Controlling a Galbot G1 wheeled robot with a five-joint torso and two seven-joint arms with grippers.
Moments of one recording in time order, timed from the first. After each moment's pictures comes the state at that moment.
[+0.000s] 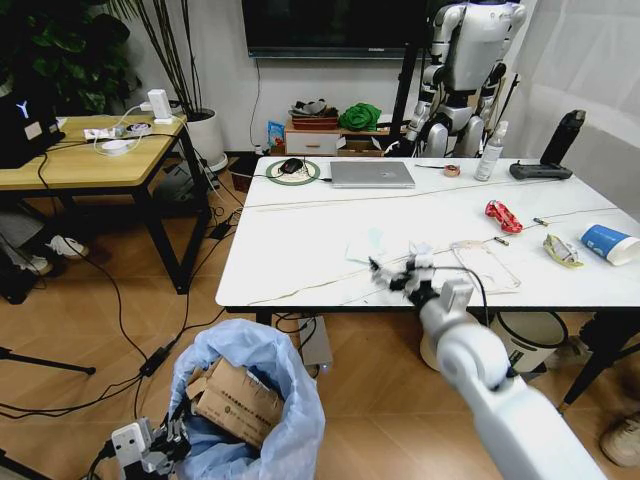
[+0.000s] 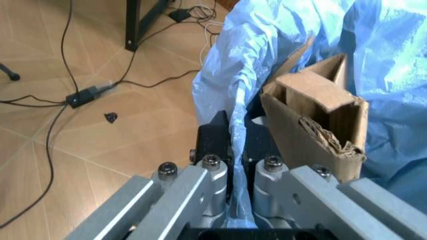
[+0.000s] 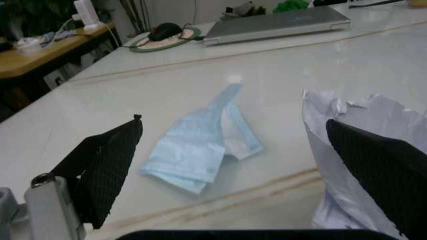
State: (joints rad) left arm 2.18 -1.35 -0.63 -2.47 -0.64 0.12 -0.27; right arm -0.91 1.16 0.23 1.82 0.68 -0.41 0.22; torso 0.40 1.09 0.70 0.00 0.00
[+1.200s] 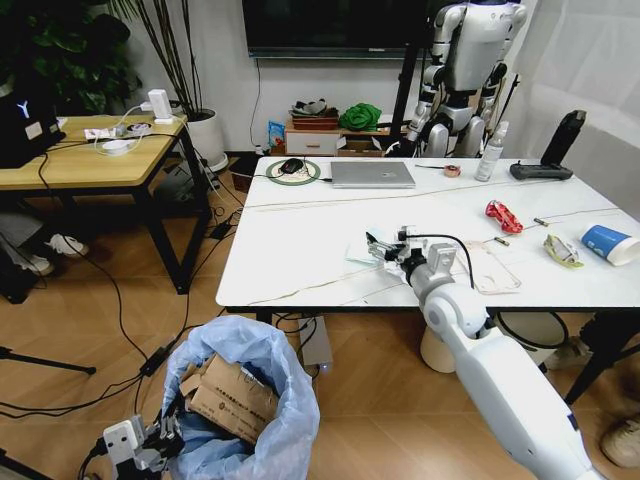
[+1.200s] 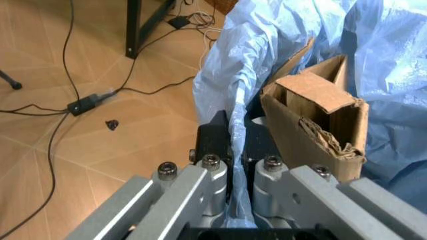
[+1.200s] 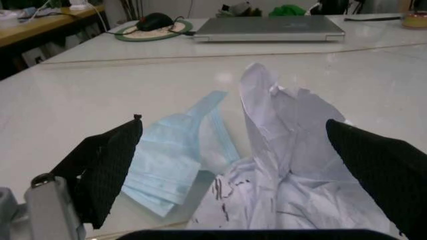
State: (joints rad) left arm 2.18 -1.33 -0.66 -2.47 -0.66 0.12 -0.27; right arm -0.85 1.11 0.18 1.74 0.61 -0.40 0.21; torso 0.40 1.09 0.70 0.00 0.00
